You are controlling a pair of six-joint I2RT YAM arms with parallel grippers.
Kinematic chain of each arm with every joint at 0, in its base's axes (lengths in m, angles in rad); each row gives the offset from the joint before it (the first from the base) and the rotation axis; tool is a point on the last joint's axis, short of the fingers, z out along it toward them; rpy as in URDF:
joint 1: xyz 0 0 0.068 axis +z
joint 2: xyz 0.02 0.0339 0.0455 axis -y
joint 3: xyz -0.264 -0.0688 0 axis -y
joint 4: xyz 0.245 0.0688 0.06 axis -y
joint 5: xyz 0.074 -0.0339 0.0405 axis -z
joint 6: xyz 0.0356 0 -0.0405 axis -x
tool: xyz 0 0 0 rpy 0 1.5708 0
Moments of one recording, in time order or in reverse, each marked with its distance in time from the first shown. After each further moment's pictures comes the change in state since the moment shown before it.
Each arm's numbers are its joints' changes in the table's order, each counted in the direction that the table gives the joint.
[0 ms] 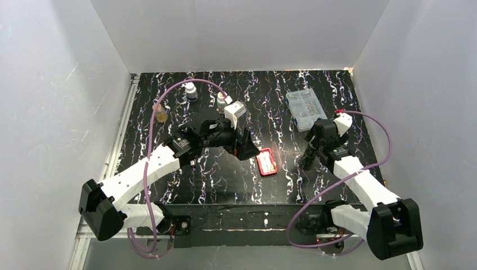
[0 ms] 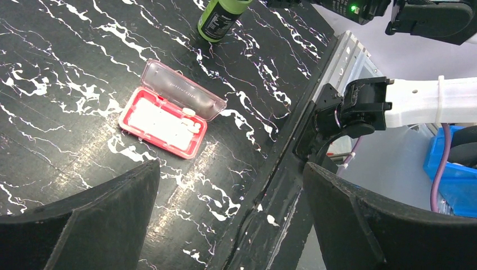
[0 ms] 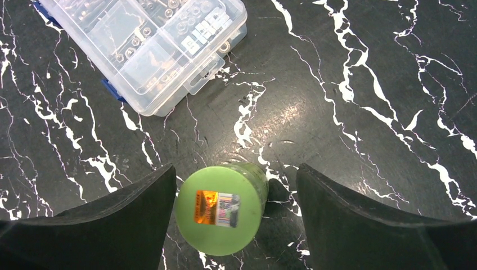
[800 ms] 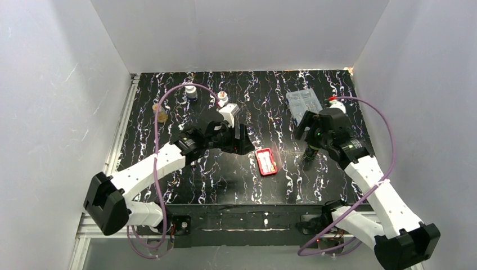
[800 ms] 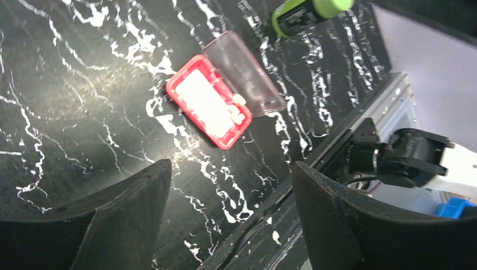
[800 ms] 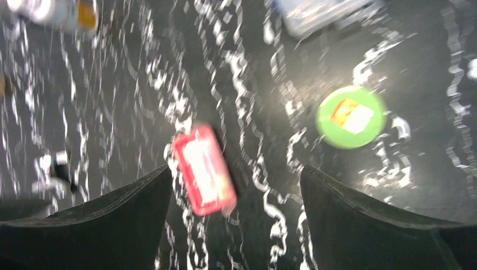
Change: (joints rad) left arm 0.016 -0.046 -0.050 -0.015 -0.187 0.169; right arm 0.065 0.129 0.336 -0.432 -0.366 0.023
